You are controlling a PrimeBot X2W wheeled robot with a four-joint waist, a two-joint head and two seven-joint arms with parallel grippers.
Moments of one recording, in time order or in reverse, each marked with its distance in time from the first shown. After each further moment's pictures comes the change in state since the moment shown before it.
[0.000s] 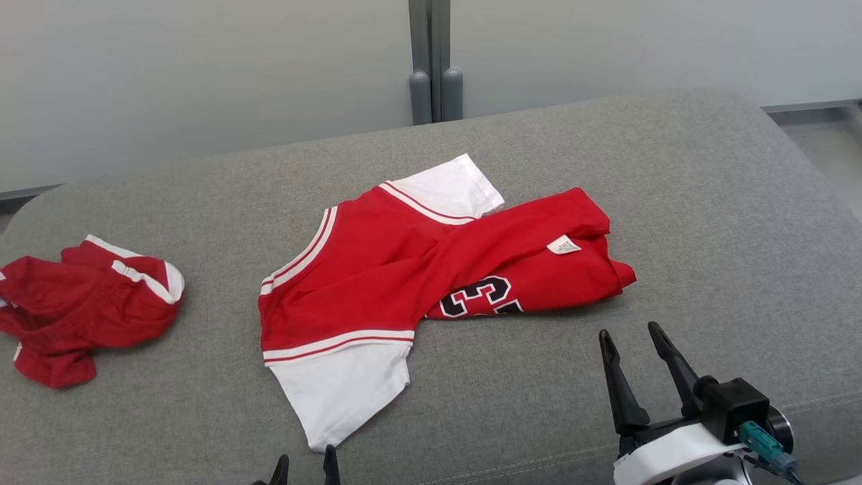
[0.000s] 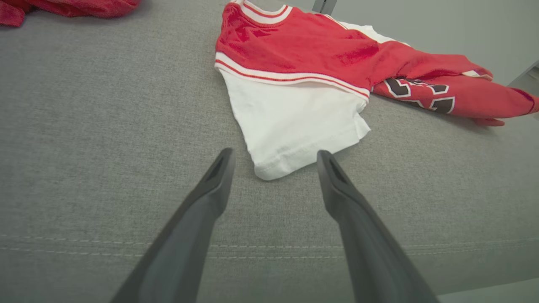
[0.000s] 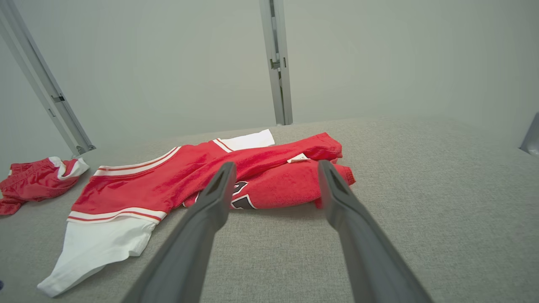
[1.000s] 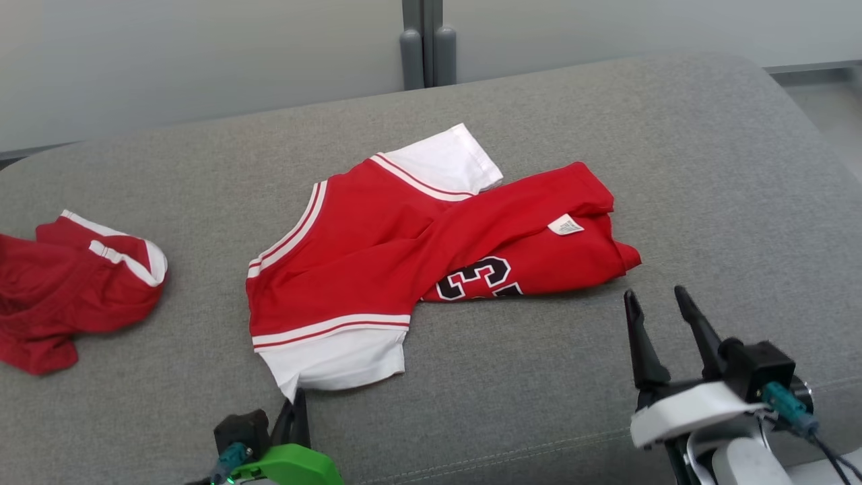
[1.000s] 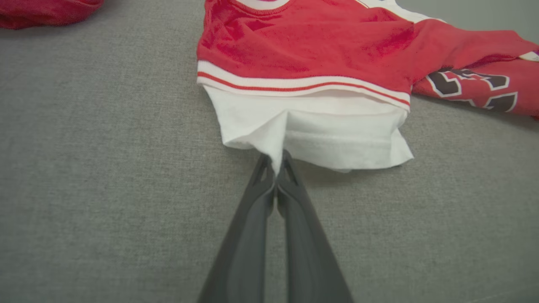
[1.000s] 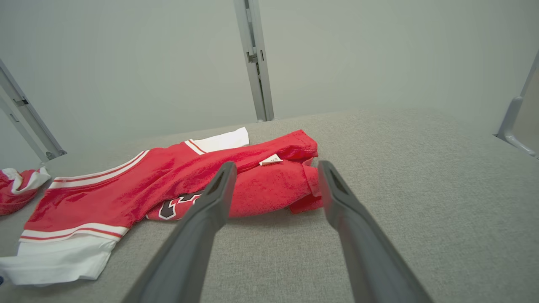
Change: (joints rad) left arm -0.276 0.017 -0.078 0.293 -0.057 0.025 -0.008; right arm -0.070 0.000 -0.052 0.036 0.018 0.000 0.000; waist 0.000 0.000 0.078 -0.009
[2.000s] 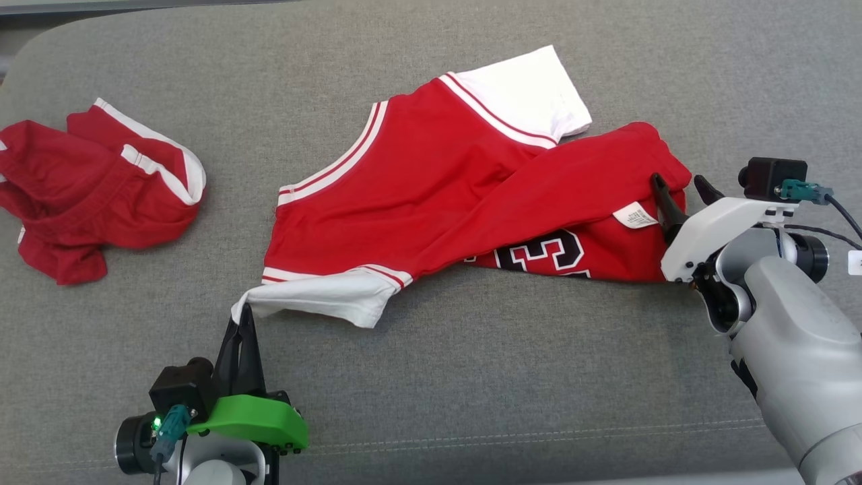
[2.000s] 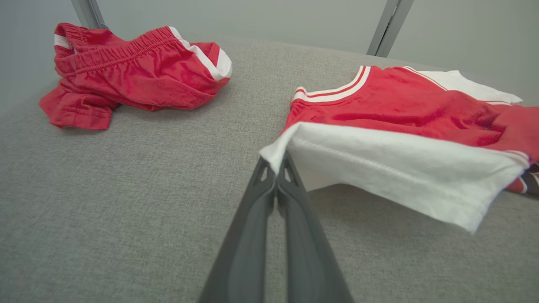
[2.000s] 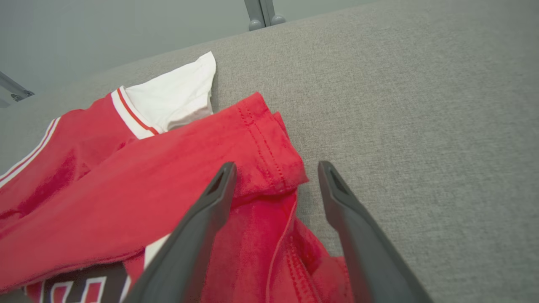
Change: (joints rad) left arm 0.008 0.063 0.131 -0.340 0.138 0.026 -0.004; right arm -0.698 -0.197 0.200 0.747 0.422 0.000 0.167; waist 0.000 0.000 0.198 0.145
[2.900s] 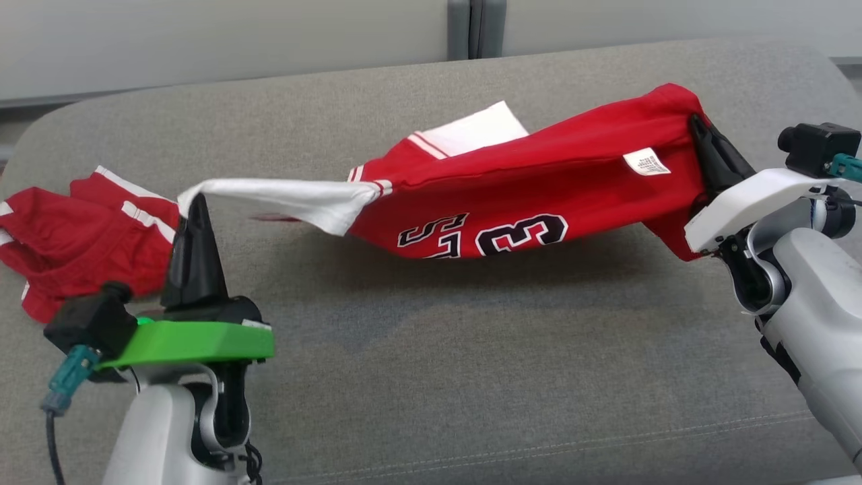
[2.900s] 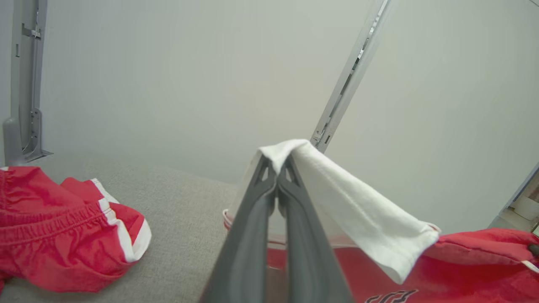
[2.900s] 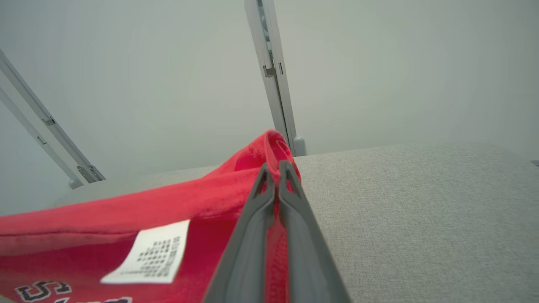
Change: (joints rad) left arm -0.112 -0.050 0.141 -0.186 -0.142 -0.160 0.008; right arm -0.023 -0.165 0.242 -0.197 0.242 0.000 -0.166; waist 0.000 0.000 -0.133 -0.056
